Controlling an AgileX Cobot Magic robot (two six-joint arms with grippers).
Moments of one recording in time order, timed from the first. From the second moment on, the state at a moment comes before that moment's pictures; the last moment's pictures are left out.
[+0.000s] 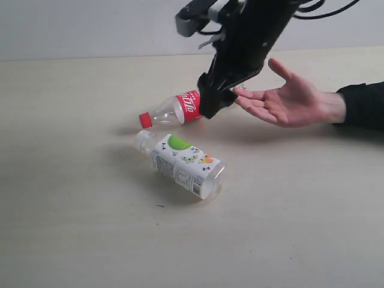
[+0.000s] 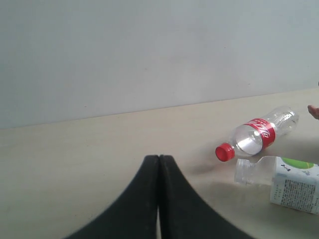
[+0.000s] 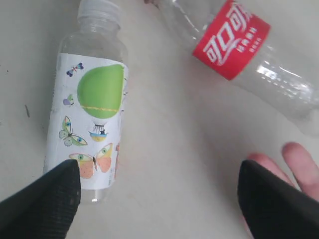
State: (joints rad) left arm -0.13 0.01 0.00 0.07 0.16 -0.03; right arm 0.49 1.90 -1.54 0.21 1.03 -0.61
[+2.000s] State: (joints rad) left arm -0.13 0.01 0.00 0.07 0.16 -0.03; right arm 0.65 2.17 -1.55 0.16 1.00 -0.53
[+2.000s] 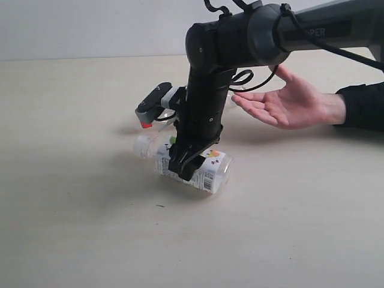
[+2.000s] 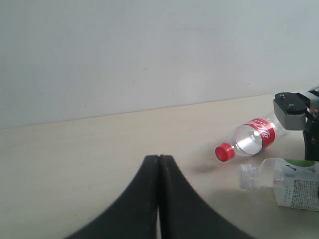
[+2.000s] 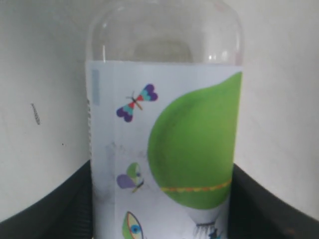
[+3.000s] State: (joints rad) left arm -0.13 0.01 0.00 0.07 0.16 -0.03; right arm 0.40 1.72 -1.55 0.18 1.18 -0.23
